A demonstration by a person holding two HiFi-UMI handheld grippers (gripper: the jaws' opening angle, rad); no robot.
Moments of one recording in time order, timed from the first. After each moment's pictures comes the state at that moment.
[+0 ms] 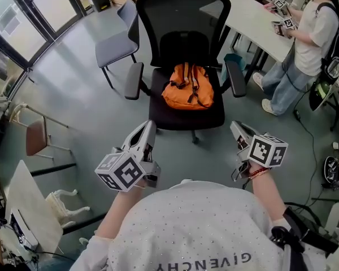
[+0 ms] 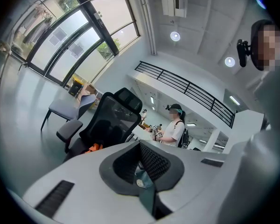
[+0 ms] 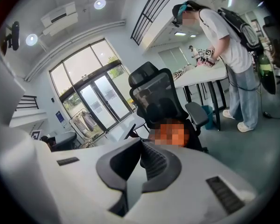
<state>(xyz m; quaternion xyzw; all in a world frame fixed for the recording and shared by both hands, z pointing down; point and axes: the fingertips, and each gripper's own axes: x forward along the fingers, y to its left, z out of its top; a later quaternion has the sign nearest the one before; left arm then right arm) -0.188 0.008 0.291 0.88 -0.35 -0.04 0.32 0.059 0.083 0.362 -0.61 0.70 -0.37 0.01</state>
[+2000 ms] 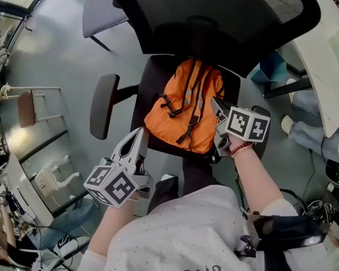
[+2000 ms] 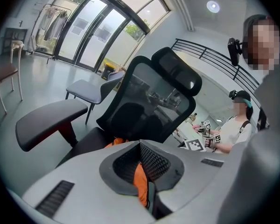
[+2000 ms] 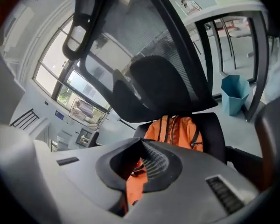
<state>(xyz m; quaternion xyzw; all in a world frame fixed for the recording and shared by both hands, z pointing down) -0.044 -0.285 0.449 0.75 -0.50 0.08 0.43 0.157 -0.344 0.577 -0.47 0.69 -0.54 -0.08</state>
